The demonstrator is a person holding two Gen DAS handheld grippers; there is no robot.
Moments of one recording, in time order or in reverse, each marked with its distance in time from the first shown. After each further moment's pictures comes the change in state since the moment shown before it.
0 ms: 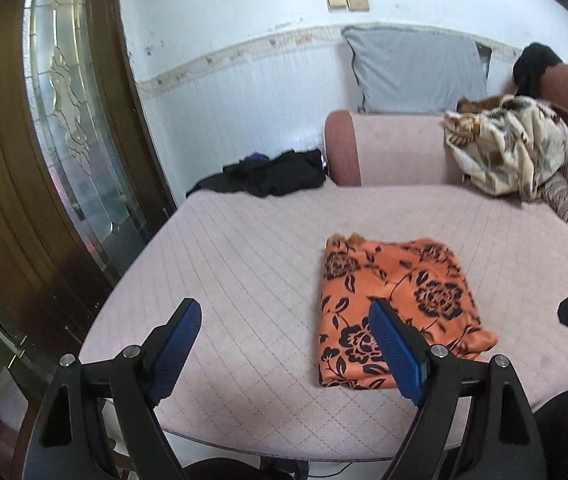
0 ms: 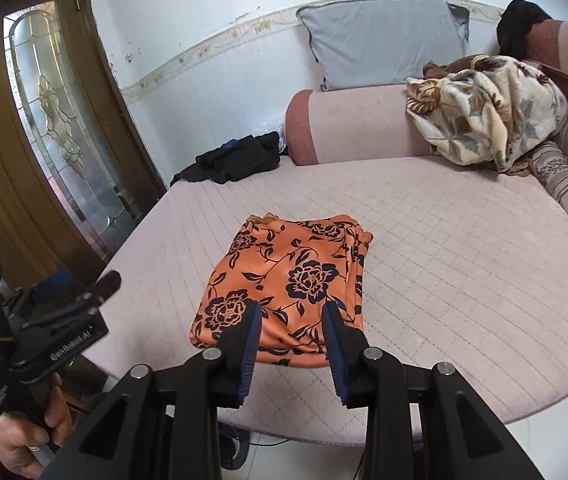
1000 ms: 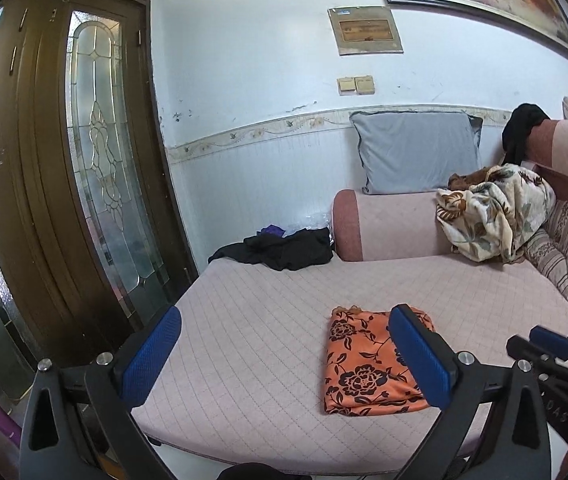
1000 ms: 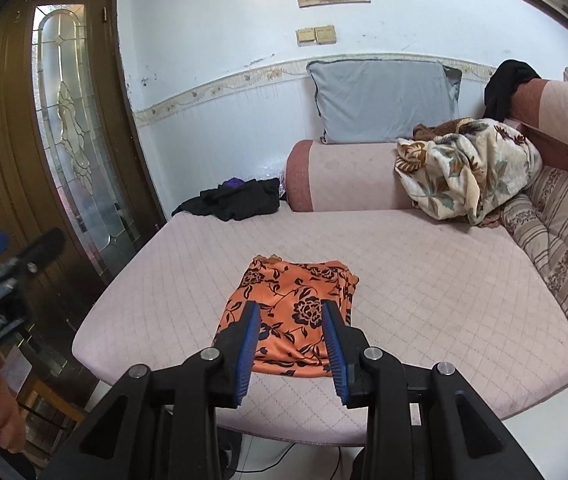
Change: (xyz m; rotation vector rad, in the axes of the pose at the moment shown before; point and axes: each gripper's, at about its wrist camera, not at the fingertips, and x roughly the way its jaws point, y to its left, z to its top) left arm -0.128 0.024 0.029 -0.039 -0.223 0.025; right arm -0.090 0.050 0.005 -0.074 -0.136 -0.072
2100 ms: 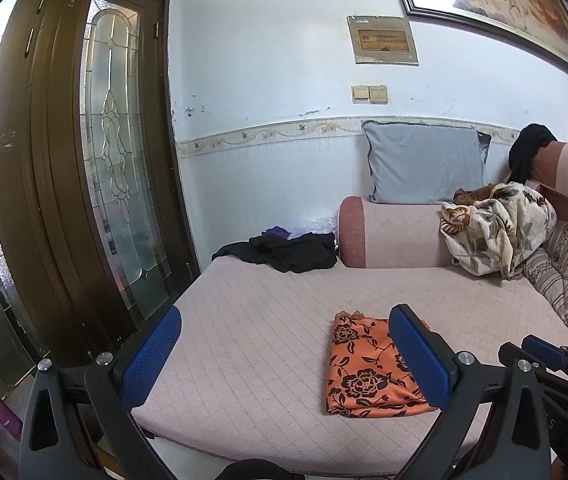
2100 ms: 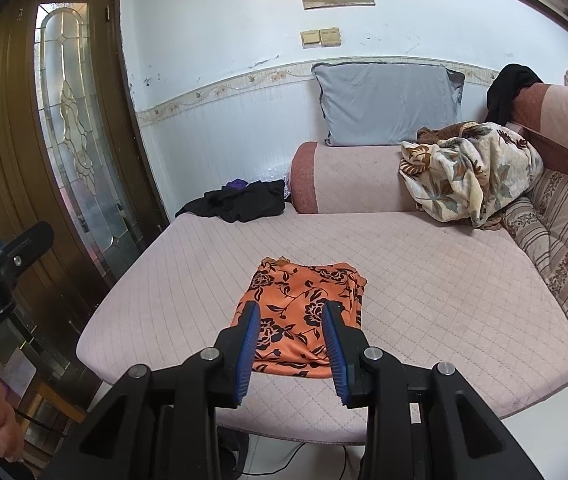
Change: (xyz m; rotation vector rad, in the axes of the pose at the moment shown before) left arm -0.012 0.025 0.003 -0.067 -0.006 -0.003; right arm -0.007 0.021 0.006 -0.002 -0.009 -0.002
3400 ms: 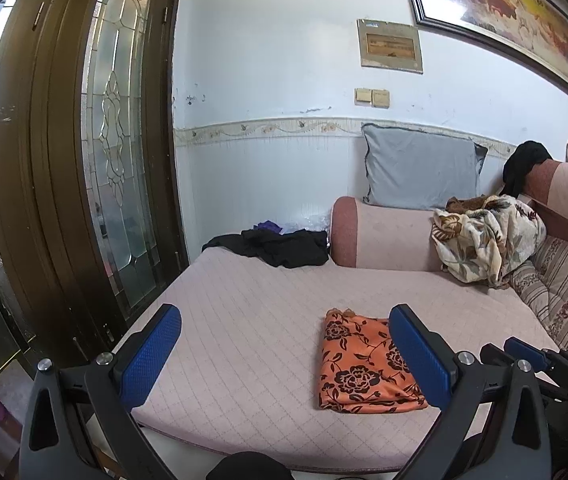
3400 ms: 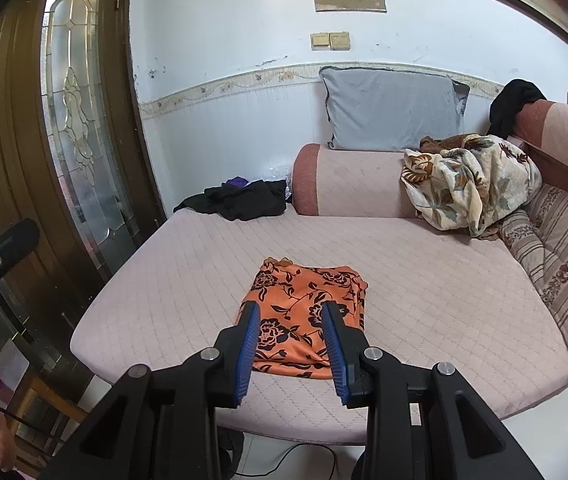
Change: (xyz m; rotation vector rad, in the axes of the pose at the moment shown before) left arm 0.001 0.026 -0.006 -0.055 0.024 -0.061; right arm -0.001 0.027 0.002 -0.048 0.008 -0.033
